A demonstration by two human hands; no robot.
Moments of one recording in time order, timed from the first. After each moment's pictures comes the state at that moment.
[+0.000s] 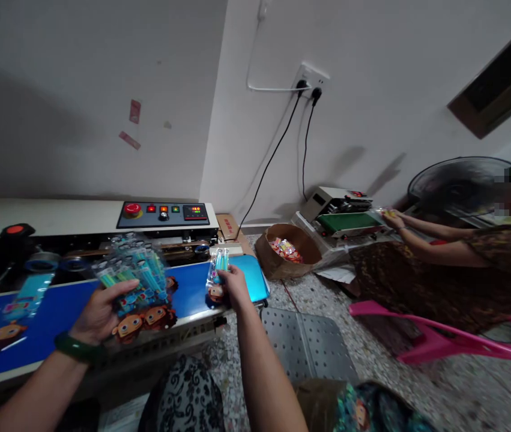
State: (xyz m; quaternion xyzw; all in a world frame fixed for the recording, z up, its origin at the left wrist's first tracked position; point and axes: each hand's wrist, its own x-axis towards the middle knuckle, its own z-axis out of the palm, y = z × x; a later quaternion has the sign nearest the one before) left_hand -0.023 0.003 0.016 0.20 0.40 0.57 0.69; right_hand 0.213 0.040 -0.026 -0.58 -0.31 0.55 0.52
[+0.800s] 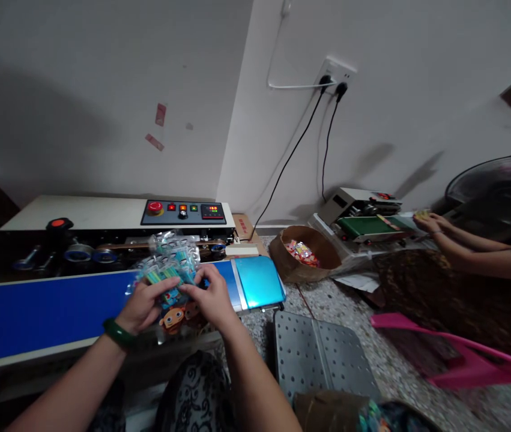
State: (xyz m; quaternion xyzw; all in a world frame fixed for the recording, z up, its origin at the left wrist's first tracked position) left_hand 0.001 0.000 0.012 0.27 0.38 0.56 0.68; right_hand 0.140 0.005 0.012 -0.47 -0.61 0.41 0.48
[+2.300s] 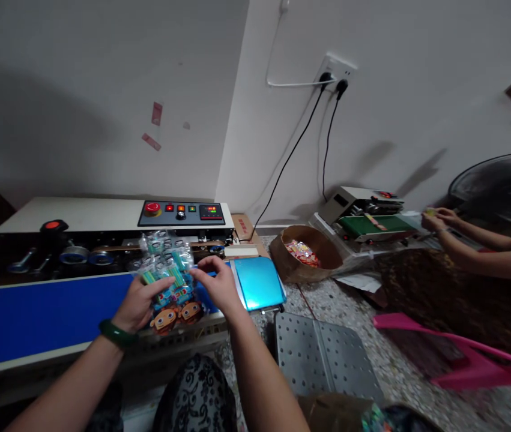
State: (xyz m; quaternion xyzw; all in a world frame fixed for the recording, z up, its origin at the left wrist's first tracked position) left_hand -0.002 0.008 0.004 0.29 0.40 0.58 0.64; right_hand 0.156 0.030 0.010 -0.47 -0.55 0.47 0.51
